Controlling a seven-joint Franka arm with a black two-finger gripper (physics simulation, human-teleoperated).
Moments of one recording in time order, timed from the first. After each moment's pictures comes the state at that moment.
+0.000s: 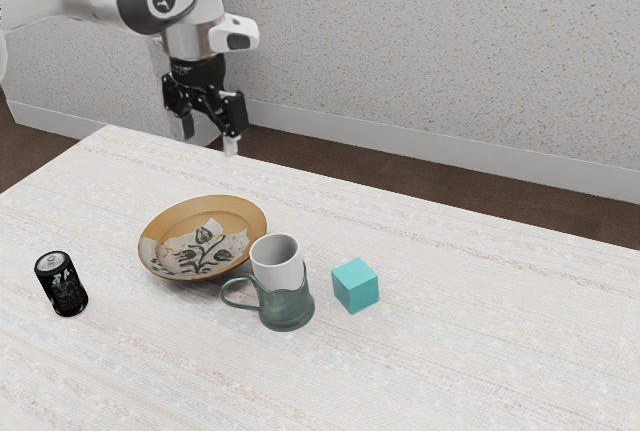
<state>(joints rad) -0.19 0.08 0.12 -1.59 0.05 1.60 0.04</state>
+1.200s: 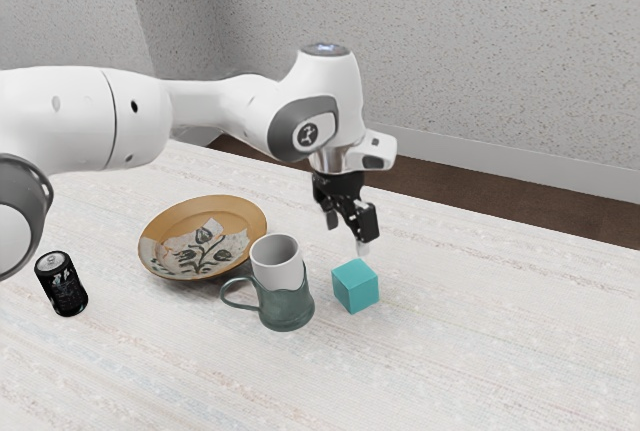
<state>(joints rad) -0.16 0.45 -0.18 -1.57 0.04 1.99 0.15</state>
